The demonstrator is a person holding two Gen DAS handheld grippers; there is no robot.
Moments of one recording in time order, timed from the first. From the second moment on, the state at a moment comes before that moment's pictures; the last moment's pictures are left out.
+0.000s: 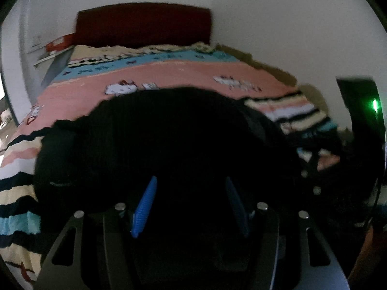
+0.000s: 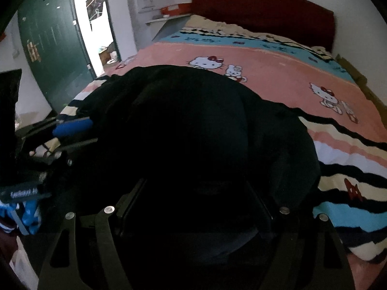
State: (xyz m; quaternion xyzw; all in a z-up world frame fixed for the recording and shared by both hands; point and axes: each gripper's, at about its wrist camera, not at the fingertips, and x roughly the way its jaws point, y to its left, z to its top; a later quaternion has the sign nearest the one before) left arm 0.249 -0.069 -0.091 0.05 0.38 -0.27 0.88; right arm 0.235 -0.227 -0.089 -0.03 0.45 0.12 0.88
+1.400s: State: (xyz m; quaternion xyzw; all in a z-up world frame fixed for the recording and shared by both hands) left arm 0.161 -0.006 -0.077 0.05 0.38 -0.22 0.90; right arm 0.143 -0.255 -0.081 -0.01 0.46 0.08 0.88
